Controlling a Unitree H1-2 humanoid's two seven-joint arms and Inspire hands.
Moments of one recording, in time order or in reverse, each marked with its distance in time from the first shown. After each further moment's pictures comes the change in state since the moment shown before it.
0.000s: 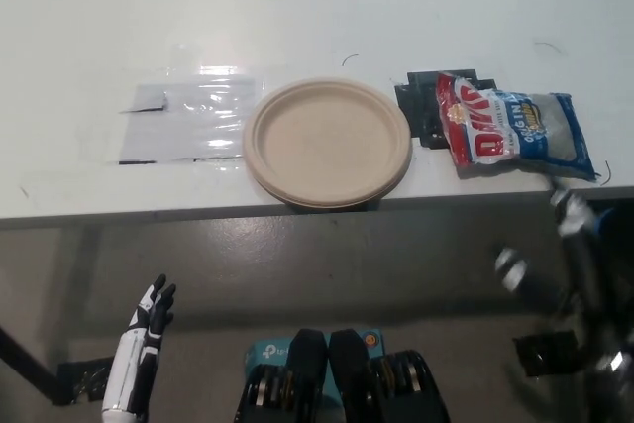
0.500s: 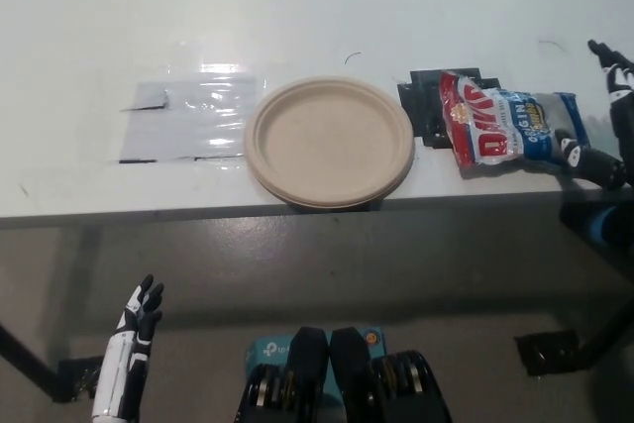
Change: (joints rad) left_arm 0.006 -0.003 0.017 0.000 0.011 -0.055 0.017; right_arm -0.311 -0.162 0.052 0.309 -0.105 0.157 0.030
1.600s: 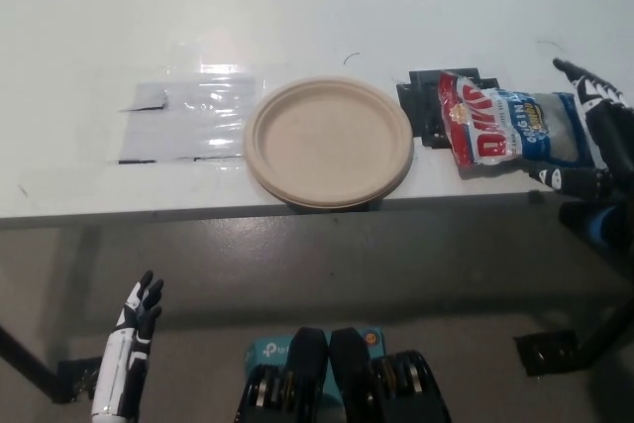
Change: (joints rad) left_arm -0.005 0.001 -0.001 0.000 0.001 -0.011 0.001; right_arm 0.013 -0.035 0.046 -0.048 0.086 0.039 0.156
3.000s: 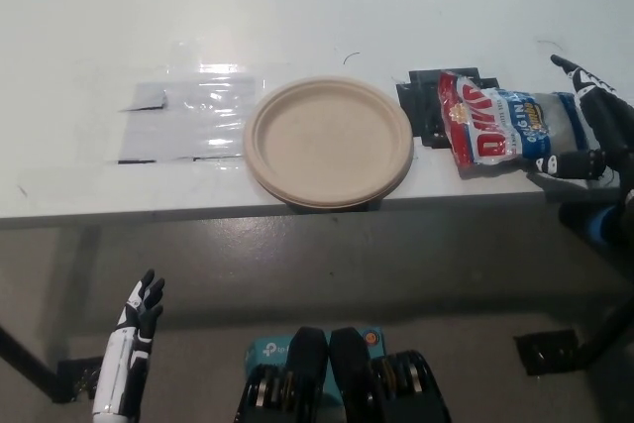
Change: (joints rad) left_arm -0.001 0.000 -0.003 -0.001 0.000 0.000 -0.001; right_arm -0.115 0.008 0.018 0.173 0.045 0.023 0.022
